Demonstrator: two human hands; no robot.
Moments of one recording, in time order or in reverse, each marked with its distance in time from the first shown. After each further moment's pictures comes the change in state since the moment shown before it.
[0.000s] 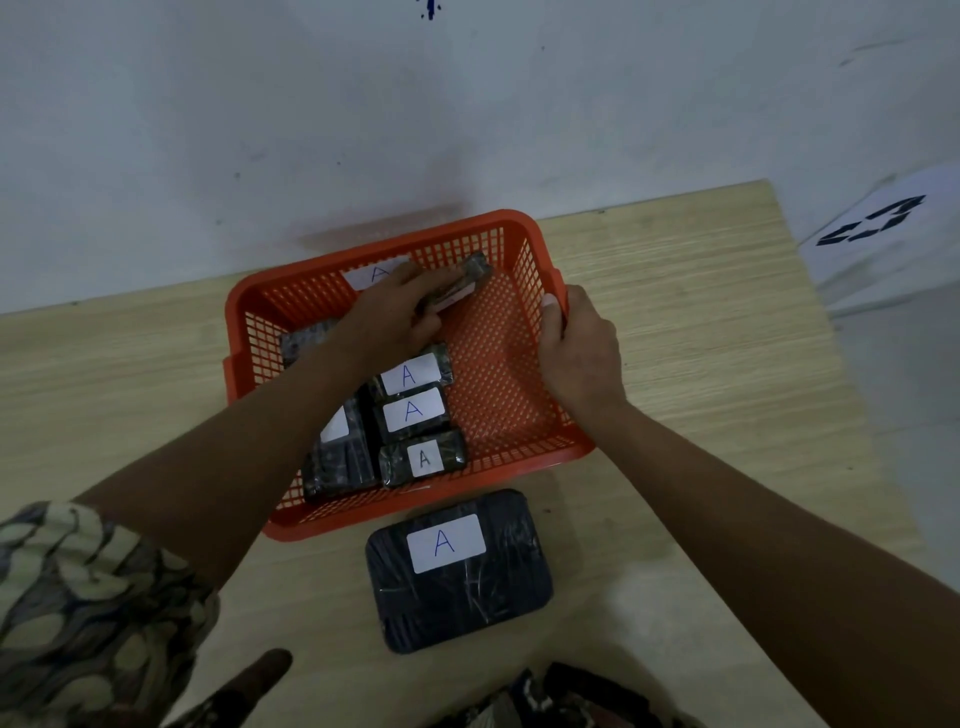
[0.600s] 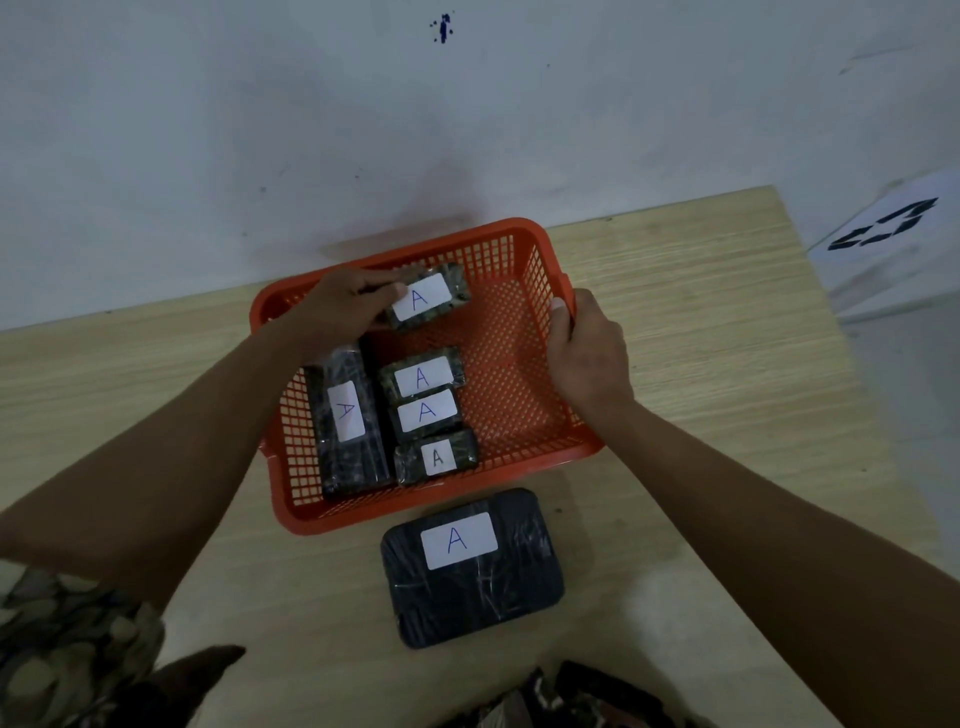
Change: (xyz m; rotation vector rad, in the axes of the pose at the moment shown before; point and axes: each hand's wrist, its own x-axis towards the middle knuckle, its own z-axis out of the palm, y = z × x) left_hand -0.014 -0.012 -0.058 -0.701 -0.132 -0.548; right_hand 0.001 0.001 0.002 -0.002 -0.015 0.005
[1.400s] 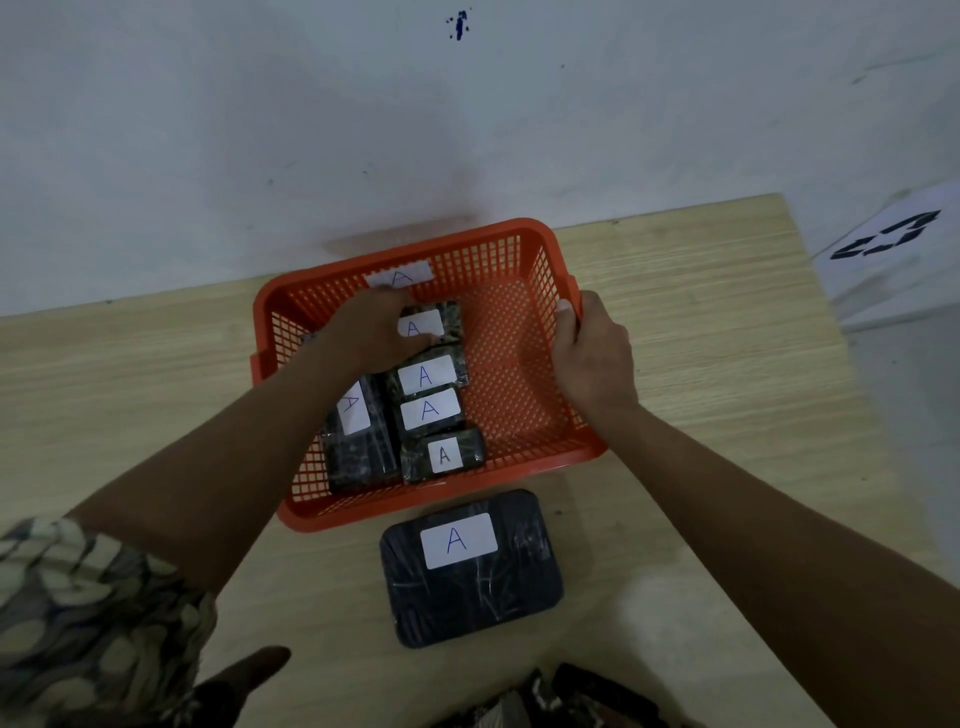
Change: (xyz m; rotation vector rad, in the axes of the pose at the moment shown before) left_hand 0.009 -0.027 0.023 0.814 0.024 0.284; right_hand 0.000 0.001 0.001 -0.004 0.003 0.004
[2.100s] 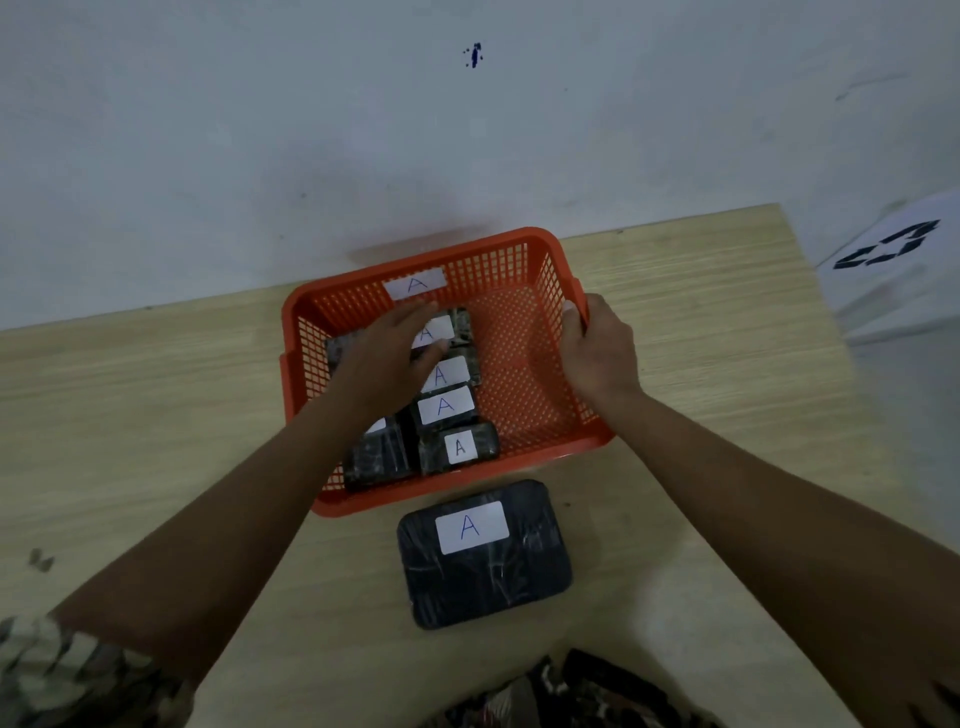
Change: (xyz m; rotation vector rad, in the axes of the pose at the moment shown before) left_hand -0.058 0.029 0.008 -0.034 0.267 -0.041; right_hand -0.003 -0.004 -0.006 0.054 -0.026 0.025
